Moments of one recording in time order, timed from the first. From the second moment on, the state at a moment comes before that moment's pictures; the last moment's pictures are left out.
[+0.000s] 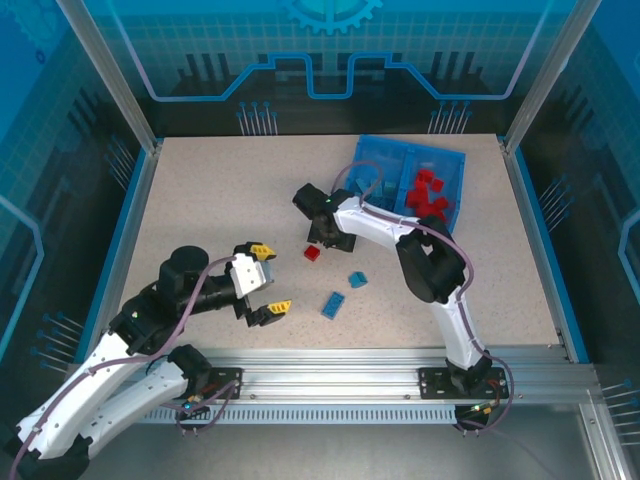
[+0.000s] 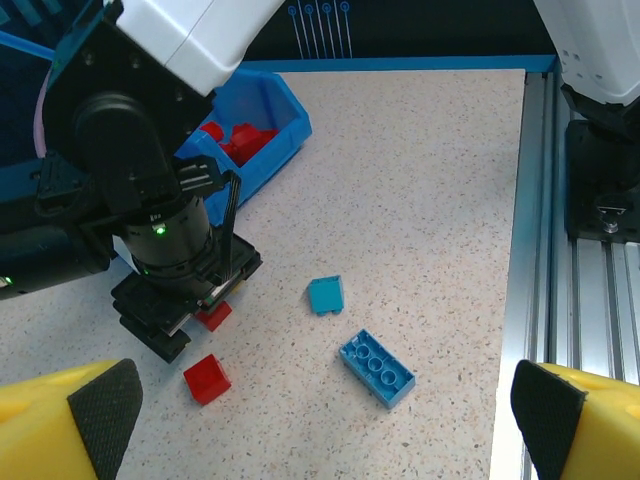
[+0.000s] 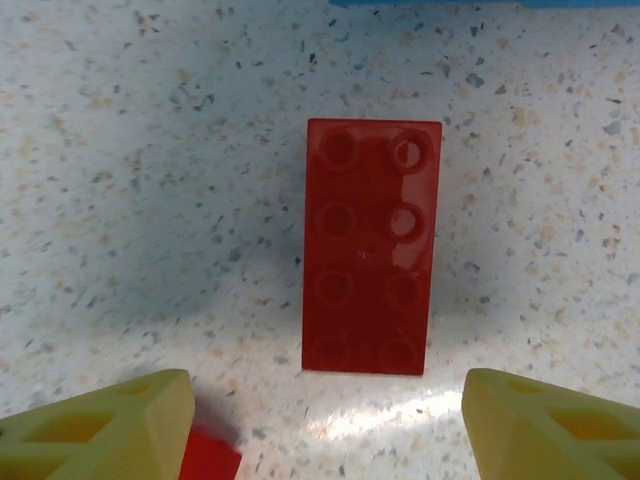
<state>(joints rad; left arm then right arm) -0.62 0.59 0.76 -0.57 0.41 0.38 0.74 2.20 1.75 -0.92 0.26 1.02</state>
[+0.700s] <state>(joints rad) -0.62 0.59 0.76 -0.57 0.39 0.38 0.71 2.12 1.67 -0.90 0.24 0.93</state>
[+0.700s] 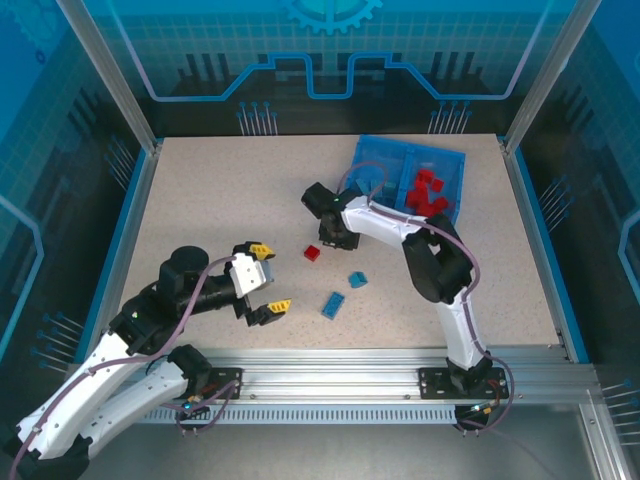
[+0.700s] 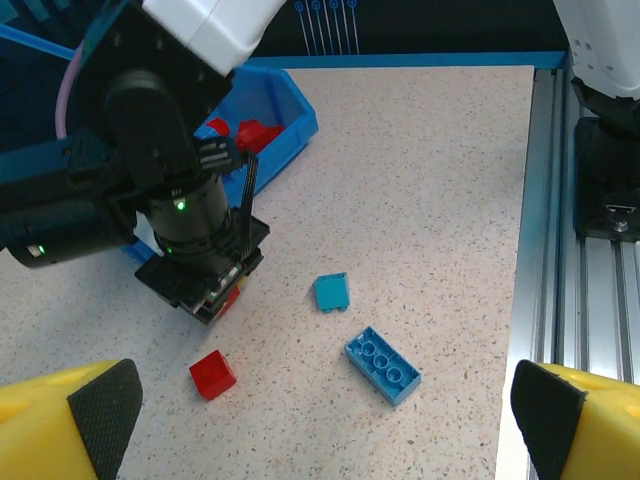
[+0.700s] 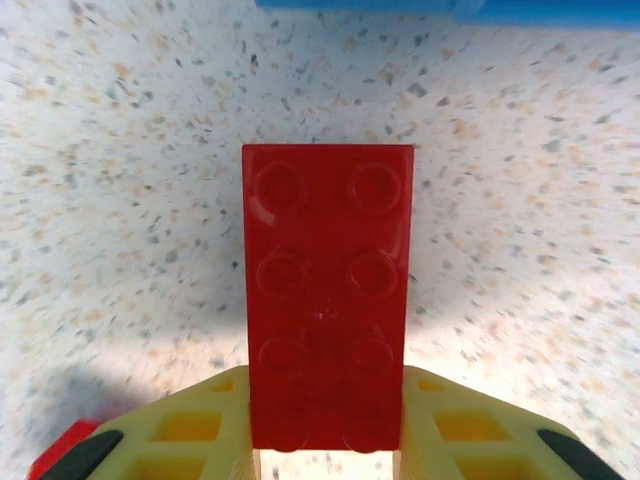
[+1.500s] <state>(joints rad) -0.62 0.68 0.76 -0.39 0.35 0.33 0.33 1.68 1.64 -0.93 0.33 0.58</state>
